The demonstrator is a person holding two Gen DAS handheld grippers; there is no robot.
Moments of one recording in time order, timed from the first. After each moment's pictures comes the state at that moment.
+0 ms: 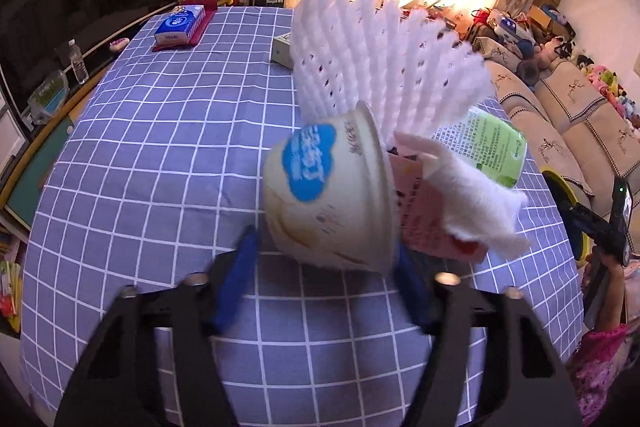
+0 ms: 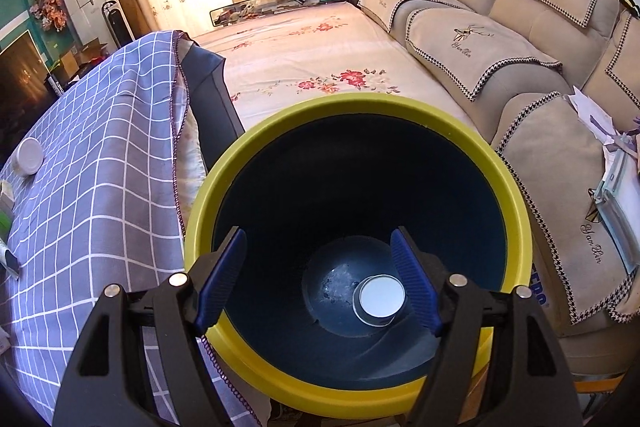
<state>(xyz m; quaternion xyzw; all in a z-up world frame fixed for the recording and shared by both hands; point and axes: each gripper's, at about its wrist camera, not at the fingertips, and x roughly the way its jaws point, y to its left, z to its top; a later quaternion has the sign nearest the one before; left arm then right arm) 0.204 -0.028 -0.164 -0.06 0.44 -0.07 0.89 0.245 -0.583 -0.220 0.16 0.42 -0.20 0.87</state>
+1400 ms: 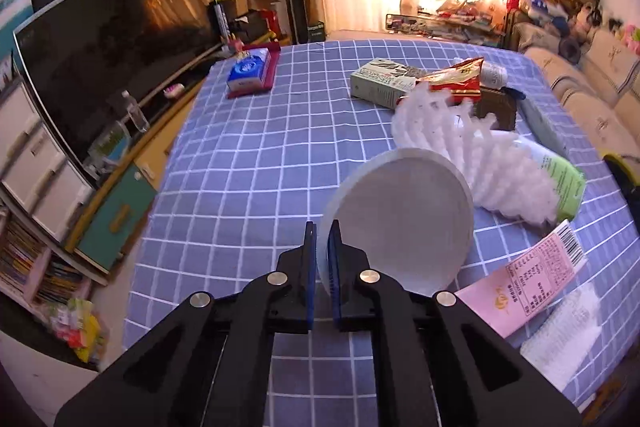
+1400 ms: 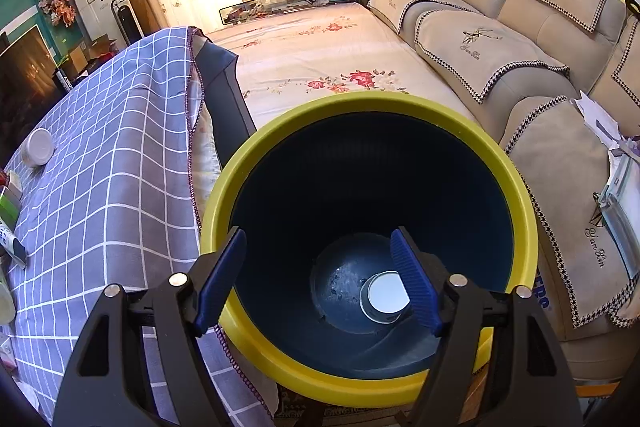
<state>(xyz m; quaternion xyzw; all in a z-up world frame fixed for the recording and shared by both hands) 0.192 0.006 -0.143 0.04 0.40 0.02 0.91 0.241 -0.572 -0.217 0.15 0.42 -0.18 0.88</state>
